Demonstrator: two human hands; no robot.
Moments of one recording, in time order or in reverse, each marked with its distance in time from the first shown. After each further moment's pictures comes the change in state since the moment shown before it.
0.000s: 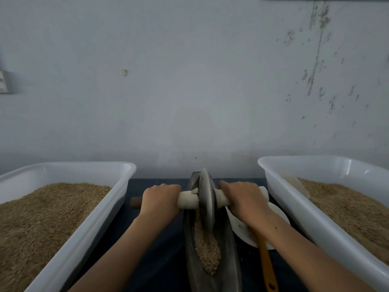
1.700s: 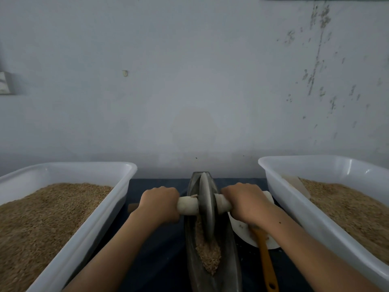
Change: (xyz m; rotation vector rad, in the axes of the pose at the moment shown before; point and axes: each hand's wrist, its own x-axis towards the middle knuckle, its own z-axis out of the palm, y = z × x) left_hand 0.002 -0.005 -0.009 -0.002 -0.287 0.029; right_hand 0.002 -0.003 -0.019 -0.030 -0.280 -0.009
